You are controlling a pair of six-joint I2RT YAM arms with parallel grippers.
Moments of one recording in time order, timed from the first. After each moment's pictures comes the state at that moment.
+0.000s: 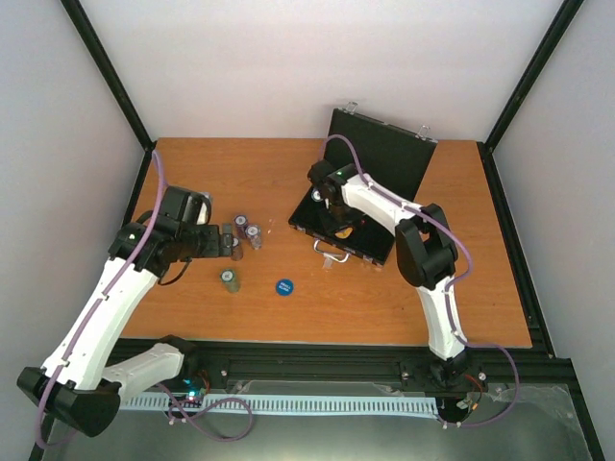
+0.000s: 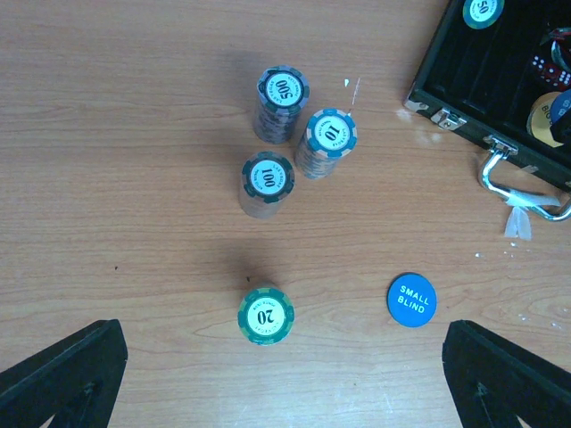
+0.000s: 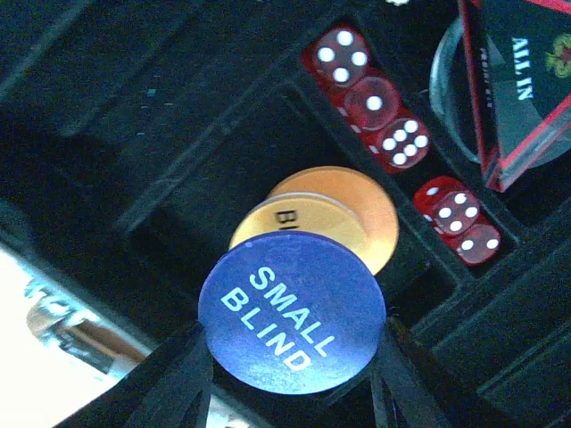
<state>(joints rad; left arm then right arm) -0.38 1.02 1.19 -1.14 -0.11 -0.39 0.62 2.18 1.84 -1.11 0.15 0.22</state>
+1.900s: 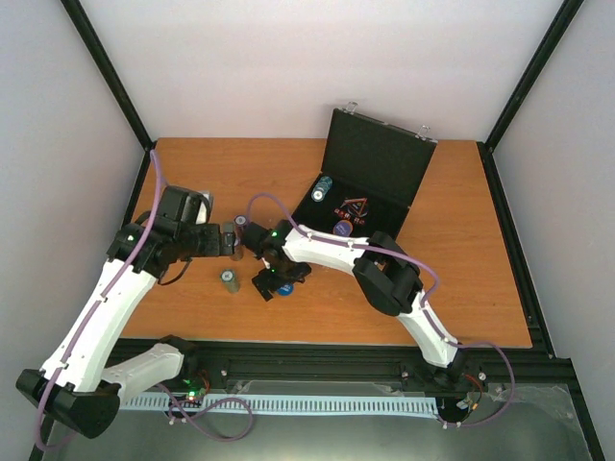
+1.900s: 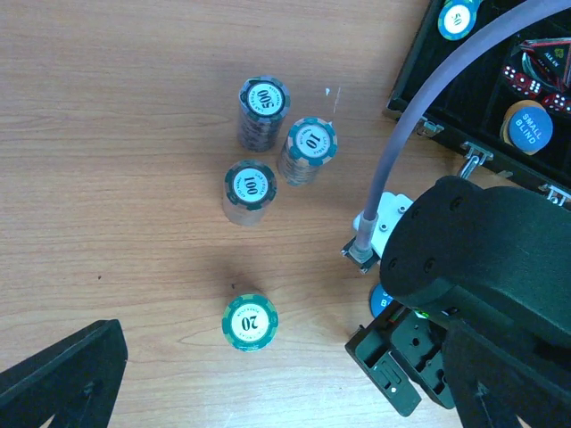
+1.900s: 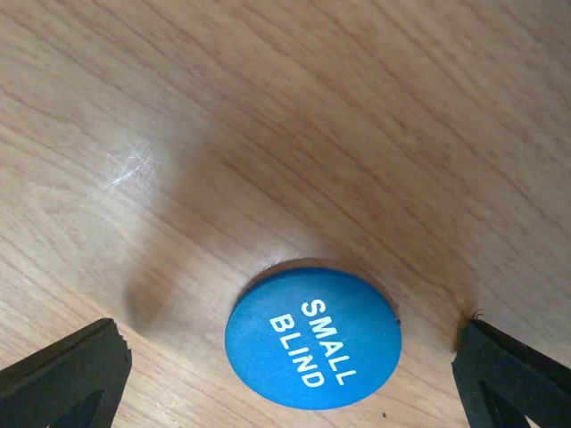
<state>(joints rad) -0.38 1.01 1.19 -1.12 -0.08 -0.39 1.03 2.25 1.80 -1.03 -0.07 0.35</state>
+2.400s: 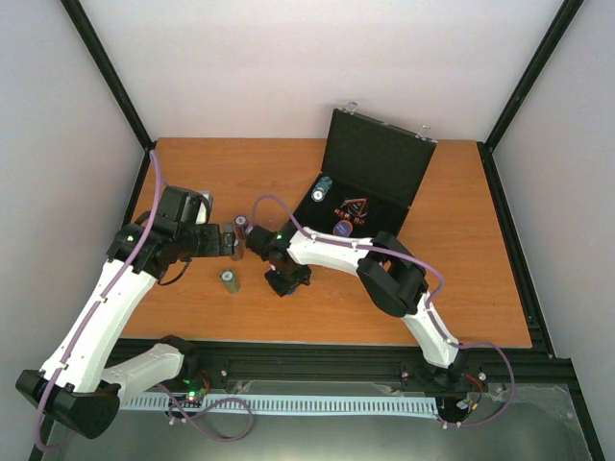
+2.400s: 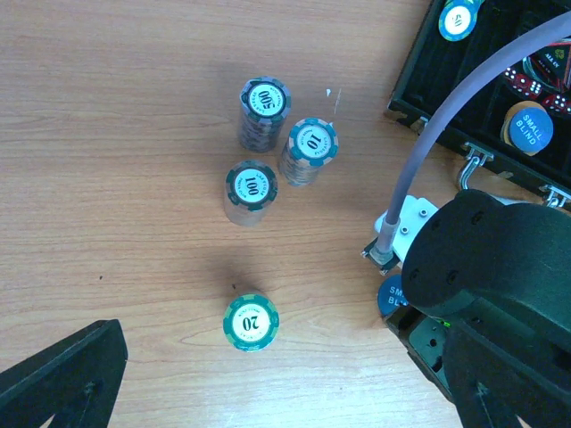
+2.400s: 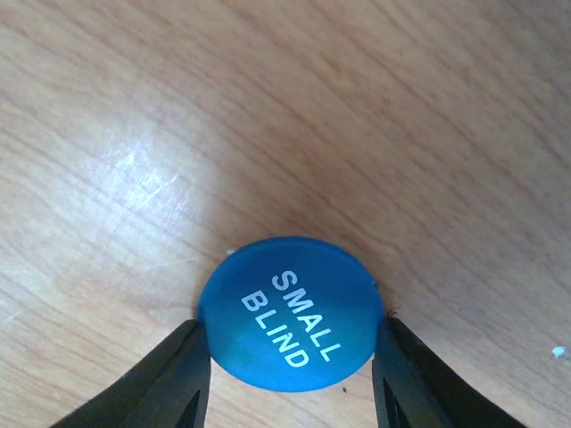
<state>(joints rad) -0.38 1.01 1.19 -1.12 -0.08 -0.39 1.03 2.21 1.72 -1.01 -0.03 0.37</state>
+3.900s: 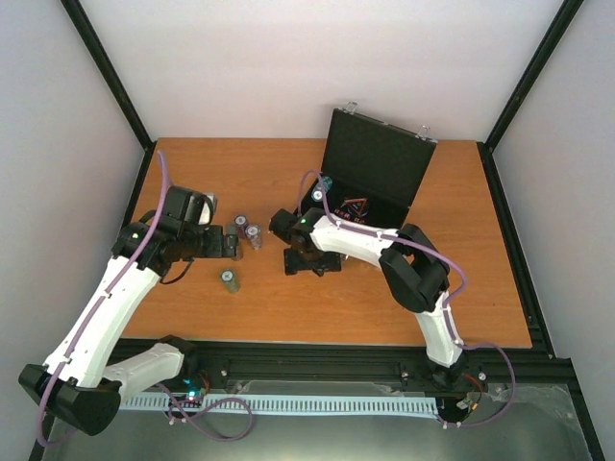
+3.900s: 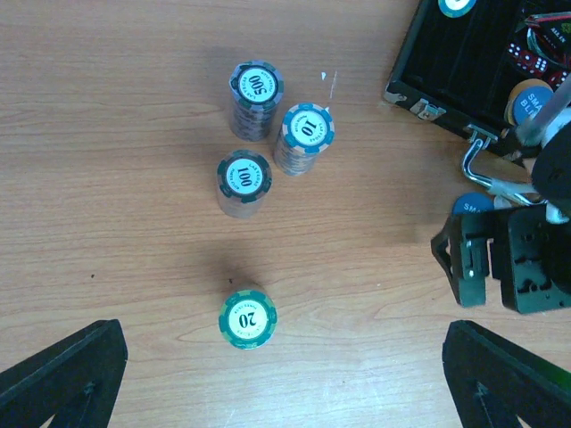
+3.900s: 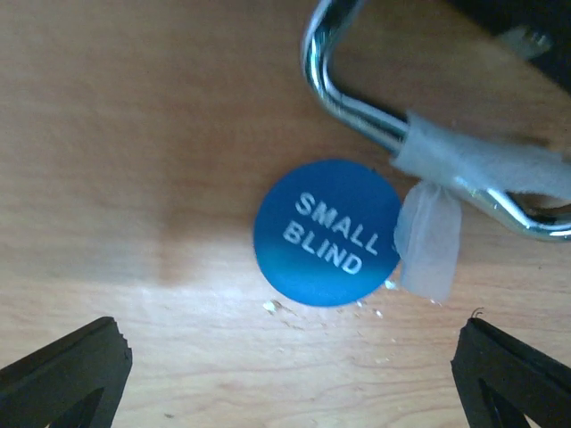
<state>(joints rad) -0.38 1.03 1.17 -1.11 -0.06 -0.36 0.91 2.08 1.59 -1.02 0.13 0.80</state>
